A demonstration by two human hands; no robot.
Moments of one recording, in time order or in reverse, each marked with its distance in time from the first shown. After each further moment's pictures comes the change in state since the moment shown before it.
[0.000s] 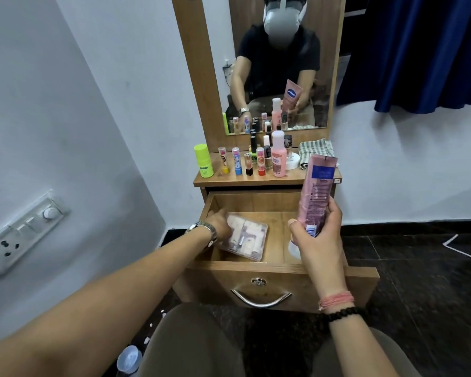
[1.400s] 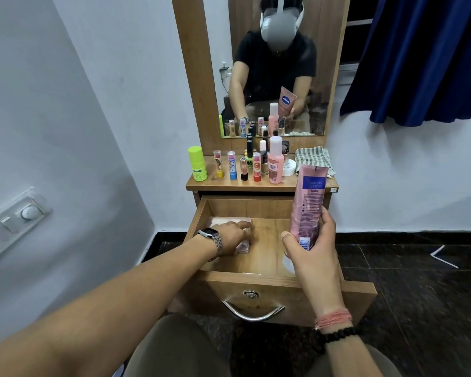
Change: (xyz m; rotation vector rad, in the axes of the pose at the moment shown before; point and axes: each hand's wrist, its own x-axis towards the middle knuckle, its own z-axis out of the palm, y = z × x) left_hand 0.015 0.018 0.023 0.587 -0.041 0.598; right_hand -0.004 -0.005 0.000 -0.076 -0.042 0.033
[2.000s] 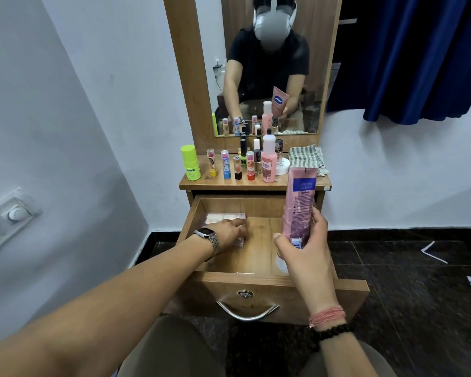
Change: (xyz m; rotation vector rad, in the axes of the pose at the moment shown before) left_hand 0.012 -0.004 0.009 -0.006 0.042 -0.018; right_hand 0.001 0.001 -0.002 -0.070 -0.011 0.013
